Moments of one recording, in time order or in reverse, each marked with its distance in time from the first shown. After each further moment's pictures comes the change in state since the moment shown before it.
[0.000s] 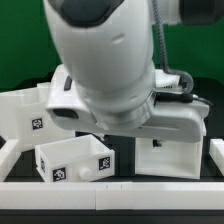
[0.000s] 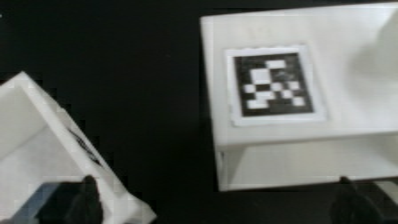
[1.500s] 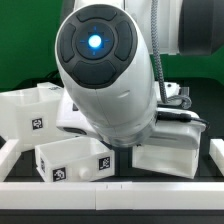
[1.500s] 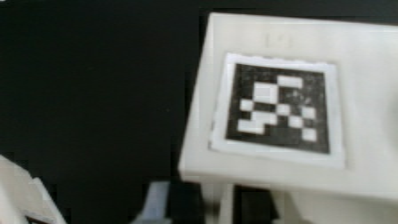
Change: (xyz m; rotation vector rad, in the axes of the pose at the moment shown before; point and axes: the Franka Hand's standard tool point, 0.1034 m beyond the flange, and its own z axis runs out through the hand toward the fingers) arm -0.005 -0.005 0.033 -0.014 -0.076 0.010
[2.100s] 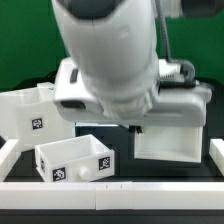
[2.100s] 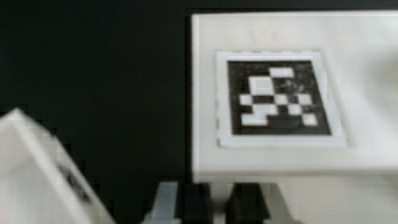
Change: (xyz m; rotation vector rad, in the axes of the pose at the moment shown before) arm -0.018 -0.008 -0.045 0.028 0.226 -0.101
